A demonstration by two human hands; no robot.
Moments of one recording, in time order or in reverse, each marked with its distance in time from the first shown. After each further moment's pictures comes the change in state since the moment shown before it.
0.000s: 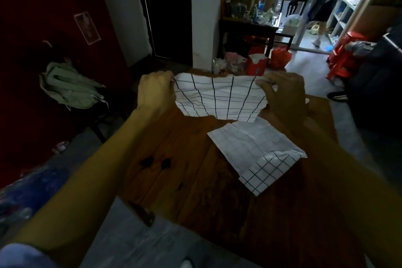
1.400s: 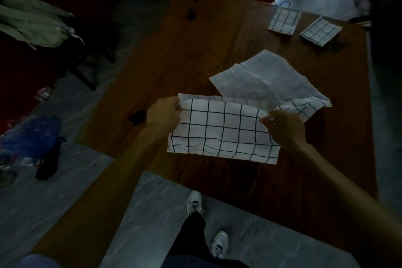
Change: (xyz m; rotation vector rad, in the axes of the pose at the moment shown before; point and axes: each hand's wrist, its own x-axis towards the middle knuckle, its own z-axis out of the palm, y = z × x) left_hand -0.130 -0.044 0.186 -0.113 -0.688 -0.307; right_hand -0.201 0.049 0.107 -0.196 -0.697 0.610
